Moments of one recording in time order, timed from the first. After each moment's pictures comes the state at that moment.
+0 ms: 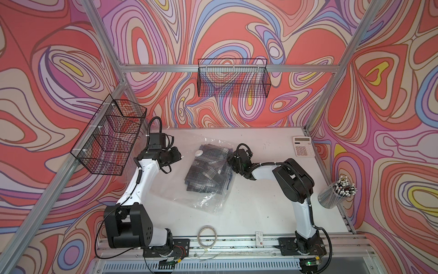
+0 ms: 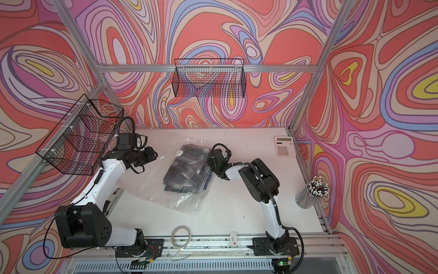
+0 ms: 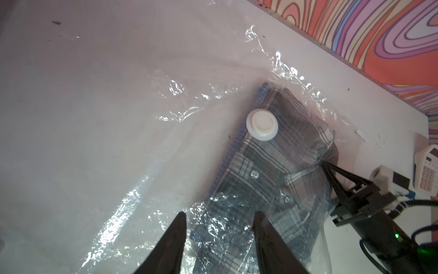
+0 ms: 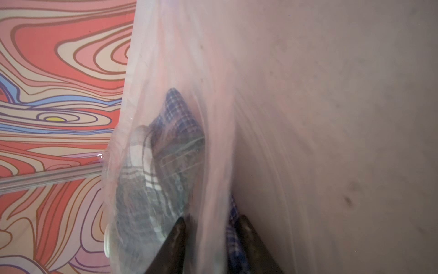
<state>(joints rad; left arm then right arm) 0.02 1.39 1.18 -0.69 0.18 -0.39 0.60 2.16 1.24 0.30 0.11 1.37</state>
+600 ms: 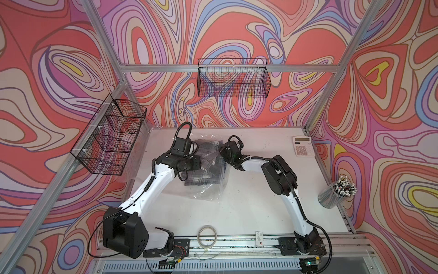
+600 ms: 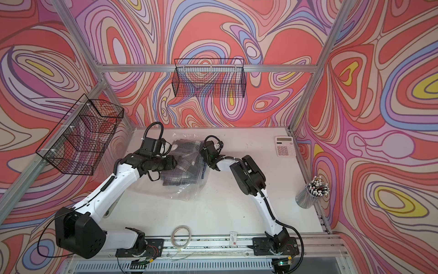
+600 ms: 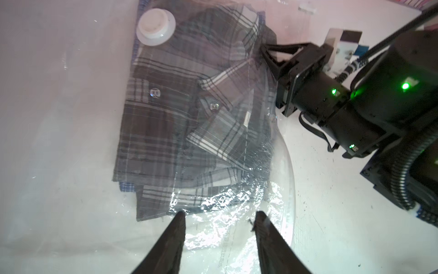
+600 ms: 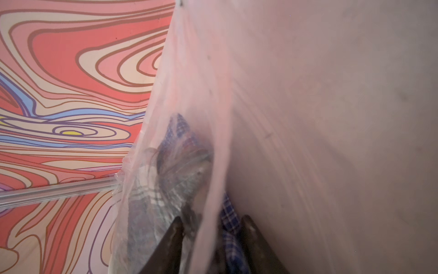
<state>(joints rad) -0.34 1.37 1.16 -0.74 0.07 -0.40 0.59 2.39 1.63 0.22 0.10 1.31</state>
